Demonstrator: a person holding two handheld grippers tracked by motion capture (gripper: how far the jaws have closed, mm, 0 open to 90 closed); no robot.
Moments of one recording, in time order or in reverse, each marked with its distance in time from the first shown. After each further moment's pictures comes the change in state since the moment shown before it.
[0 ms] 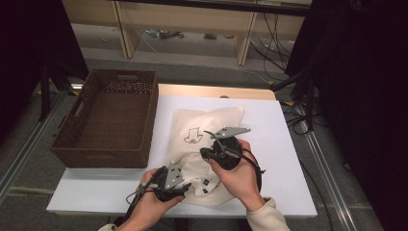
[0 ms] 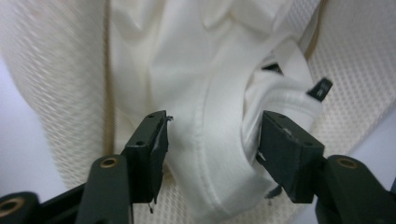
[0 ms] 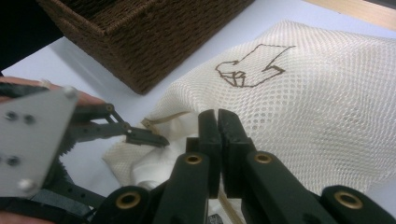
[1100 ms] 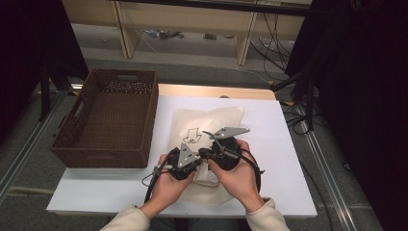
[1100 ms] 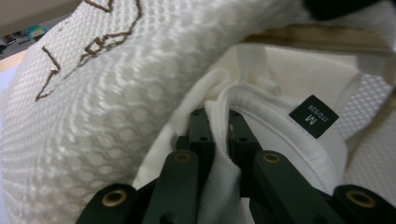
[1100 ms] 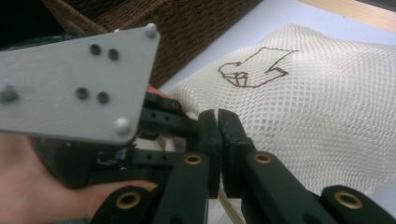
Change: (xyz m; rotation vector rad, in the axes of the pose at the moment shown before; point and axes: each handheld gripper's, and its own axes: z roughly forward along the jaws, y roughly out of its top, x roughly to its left) left arm 0.016 0.049 0.033 -0.173 0.019 -0.109; right arm 0.001 0.001 0.001 -0.012 0.012 -0.027
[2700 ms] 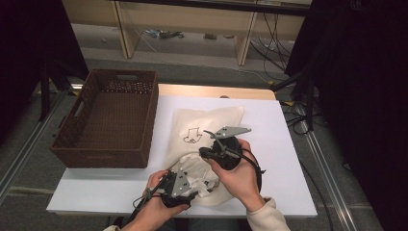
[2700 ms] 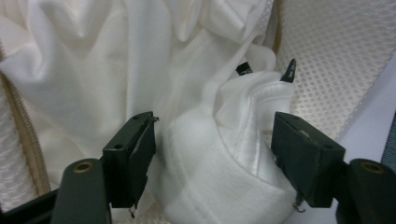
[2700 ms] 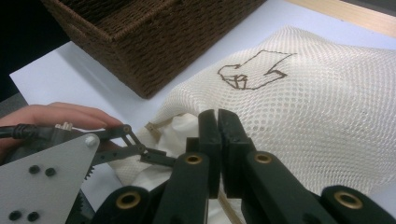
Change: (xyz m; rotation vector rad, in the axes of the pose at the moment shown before) left arm -0.027 -0.050 -0.031 0.146 -0.079 0.172; right arm -0.001 0.001 -0.002 -0.011 0.004 -0.001
